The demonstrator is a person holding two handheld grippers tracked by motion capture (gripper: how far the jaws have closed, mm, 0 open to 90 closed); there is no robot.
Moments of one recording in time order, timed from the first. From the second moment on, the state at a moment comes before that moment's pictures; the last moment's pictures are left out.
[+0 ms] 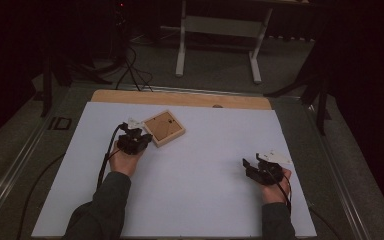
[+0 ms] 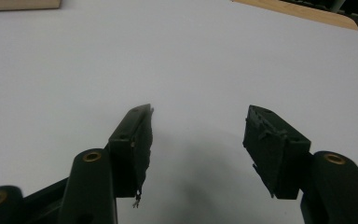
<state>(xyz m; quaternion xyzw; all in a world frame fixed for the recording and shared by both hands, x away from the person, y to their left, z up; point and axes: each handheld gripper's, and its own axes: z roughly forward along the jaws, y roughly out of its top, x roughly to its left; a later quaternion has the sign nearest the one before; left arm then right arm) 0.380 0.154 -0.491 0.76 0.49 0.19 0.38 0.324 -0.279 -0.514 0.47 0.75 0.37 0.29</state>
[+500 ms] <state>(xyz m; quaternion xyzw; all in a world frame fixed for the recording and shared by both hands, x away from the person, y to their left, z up) 0.391 0.142 -0.495 0.77 0.47 0.19 0.38 0.324 -0.279 -0.515 0.46 0.75 0.37 0.29</state>
